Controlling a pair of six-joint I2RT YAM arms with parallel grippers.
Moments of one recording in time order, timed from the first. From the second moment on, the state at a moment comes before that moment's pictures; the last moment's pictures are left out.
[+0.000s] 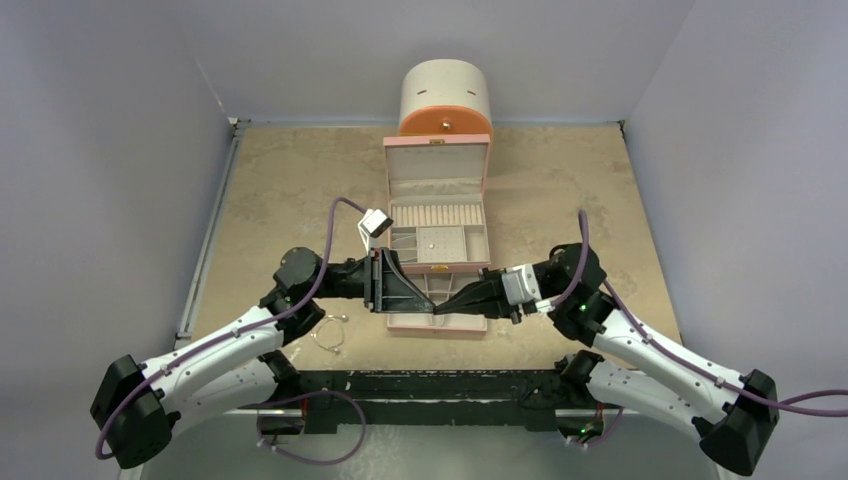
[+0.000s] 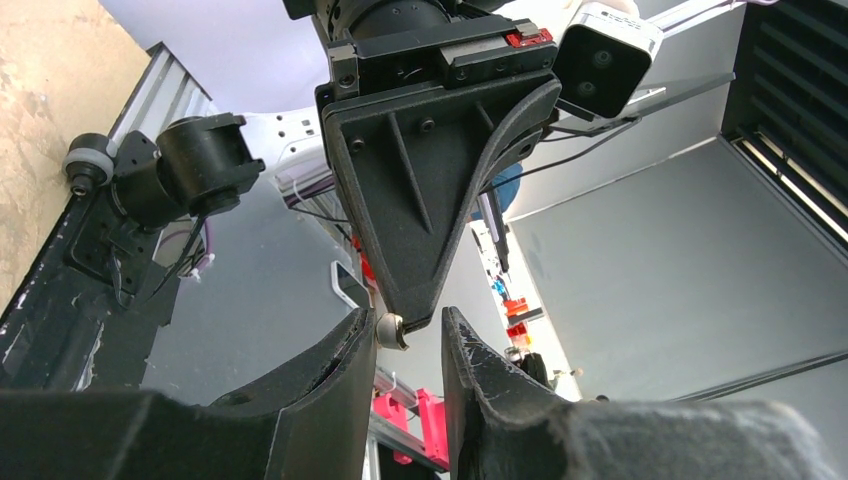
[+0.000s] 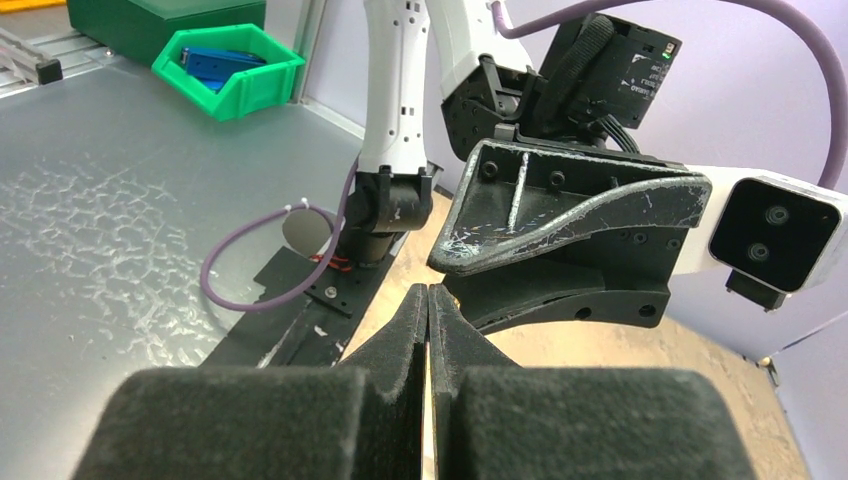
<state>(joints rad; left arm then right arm) -0.80 0.90 0.52 0.65 0.80 -1.37 0.82 0.83 0.62 0.49 -1.07 -0.15</state>
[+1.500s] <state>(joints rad) -0.80 0.86 0.53 0.52 0.78 -1.26 0.82 0.79 0.59 0.47 -1.04 -0.10</state>
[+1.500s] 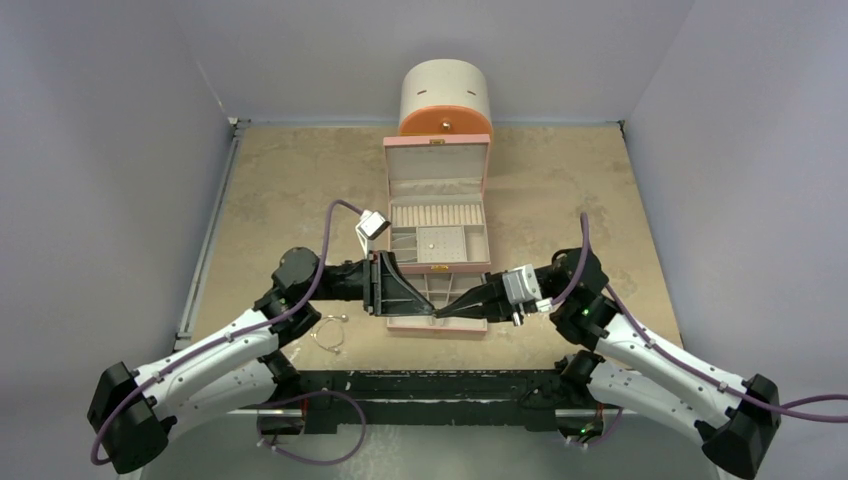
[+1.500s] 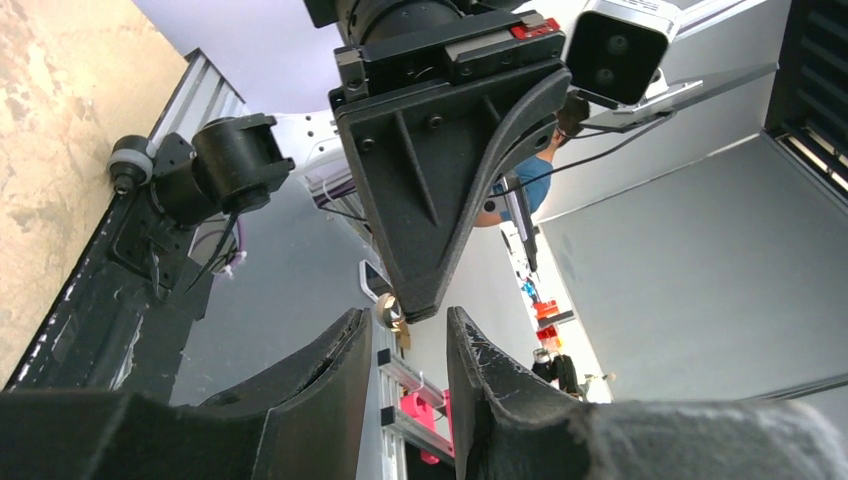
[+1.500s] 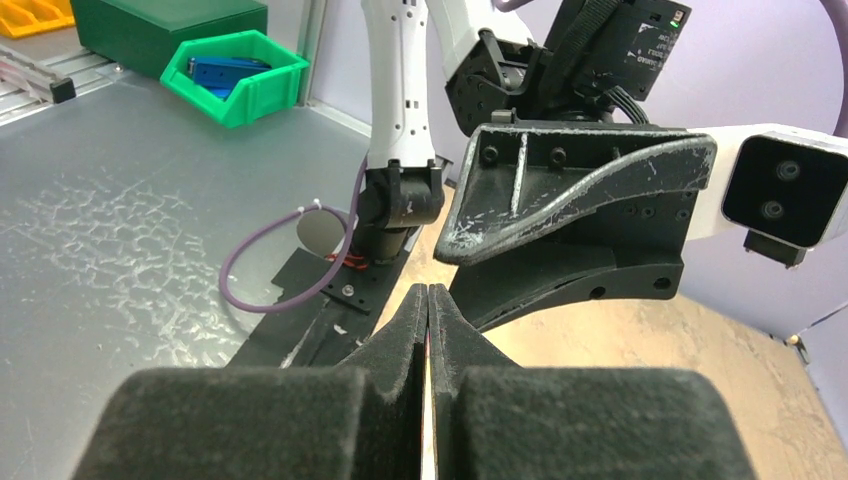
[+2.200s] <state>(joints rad) -0.80 0.86 0.53 0.66 0.78 -1.36 0.84 0.87 0.63 0.56 -1.11 -0.12</state>
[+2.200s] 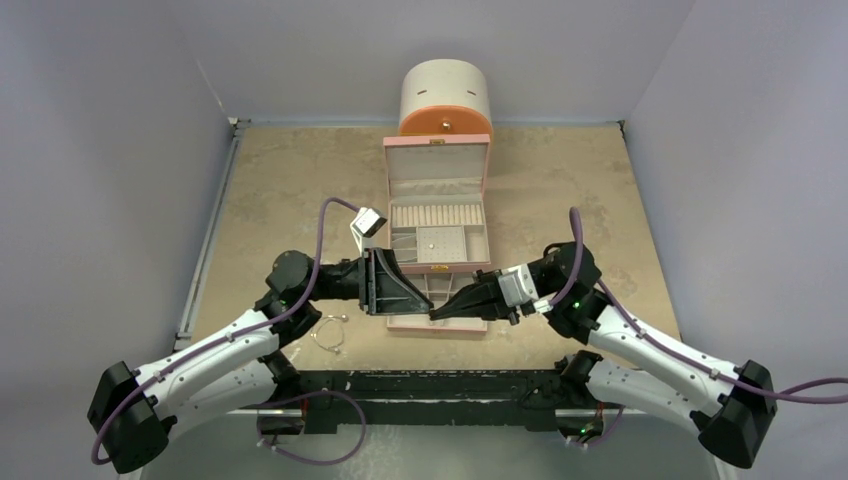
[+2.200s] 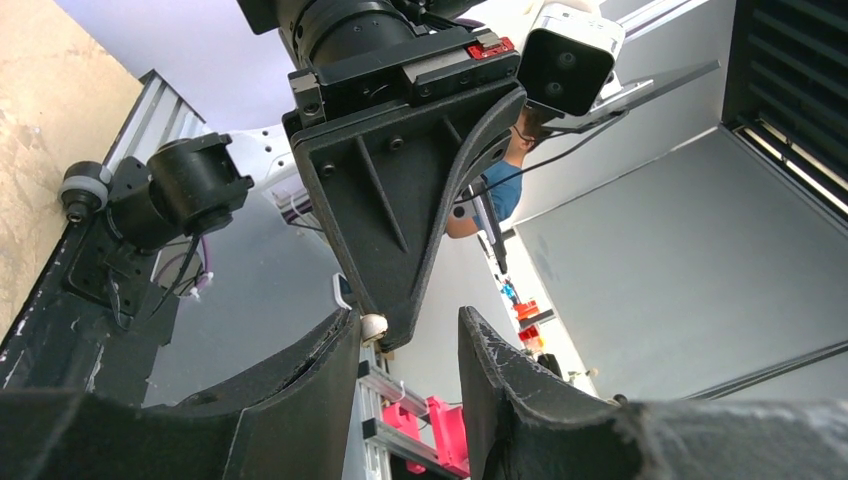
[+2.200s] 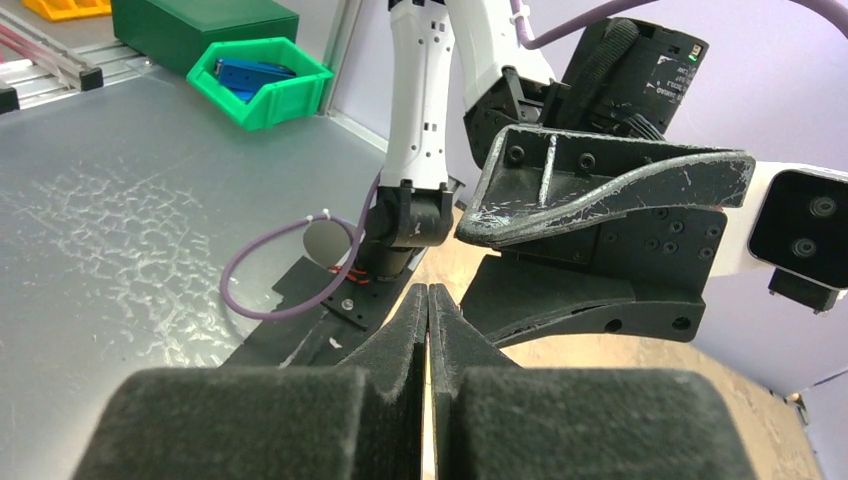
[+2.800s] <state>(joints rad) -0.80 0.86 0.52 0.67 0.79 -1.36 0.85 0.90 0.64 0.59 -1.12 -0.12</state>
